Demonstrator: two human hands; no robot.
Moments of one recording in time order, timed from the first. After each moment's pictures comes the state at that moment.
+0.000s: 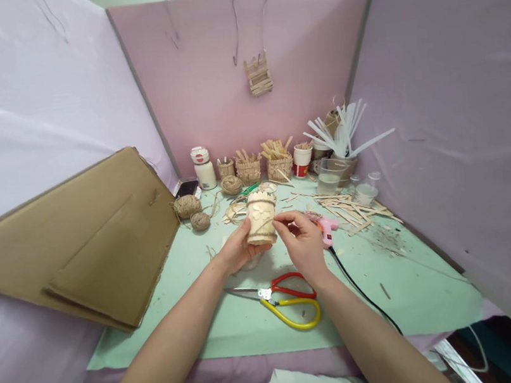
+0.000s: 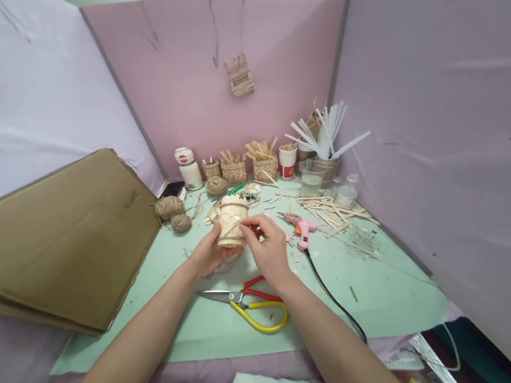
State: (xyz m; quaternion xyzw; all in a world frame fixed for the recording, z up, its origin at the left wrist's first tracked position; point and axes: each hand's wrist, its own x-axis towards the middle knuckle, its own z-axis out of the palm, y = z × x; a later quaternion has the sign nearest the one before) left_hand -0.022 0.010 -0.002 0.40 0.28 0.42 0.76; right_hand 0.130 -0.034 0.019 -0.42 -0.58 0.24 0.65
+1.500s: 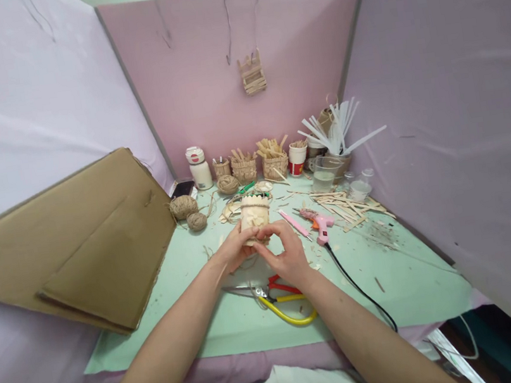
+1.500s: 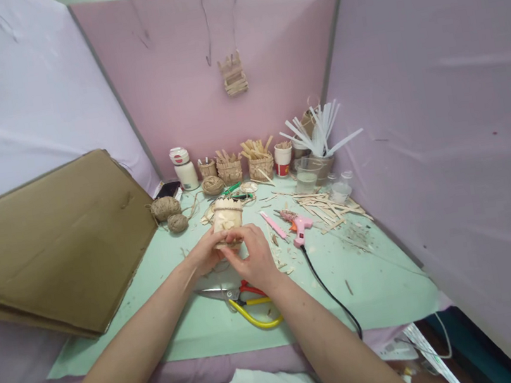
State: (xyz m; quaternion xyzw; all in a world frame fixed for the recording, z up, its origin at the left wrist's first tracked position) left_hand -0.019 0.009 -0.001 0.46 0.32 0.42 0.72; right_hand 0.122 -0.039 -0.003 -0.35 -0.71 0.10 0.60
